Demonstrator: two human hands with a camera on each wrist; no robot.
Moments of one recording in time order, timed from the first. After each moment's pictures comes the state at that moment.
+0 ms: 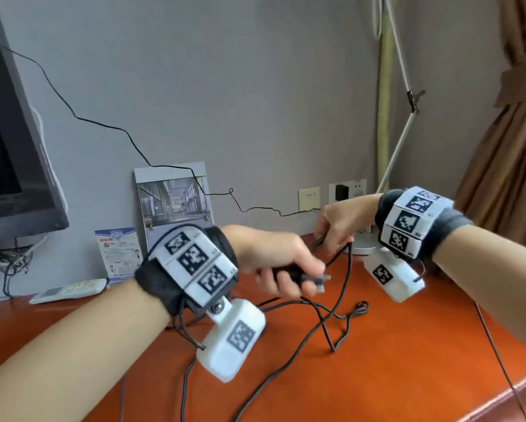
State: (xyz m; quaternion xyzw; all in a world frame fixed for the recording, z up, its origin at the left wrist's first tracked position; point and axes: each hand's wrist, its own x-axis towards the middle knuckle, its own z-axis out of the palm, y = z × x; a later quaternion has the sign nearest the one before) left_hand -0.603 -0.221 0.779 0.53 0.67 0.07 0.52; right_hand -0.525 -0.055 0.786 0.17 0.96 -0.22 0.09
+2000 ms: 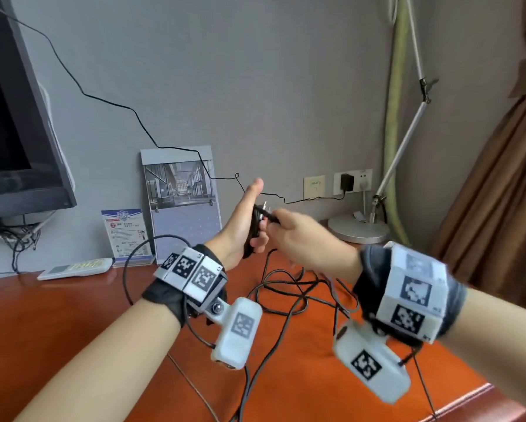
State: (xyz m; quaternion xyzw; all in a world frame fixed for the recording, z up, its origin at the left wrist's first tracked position) left_hand -0.653 -0.216 0.733 0.35 0.59 0.65 0.34; right_hand -0.541 -0.161 0.735 0.14 0.91 -0.32 -0.23
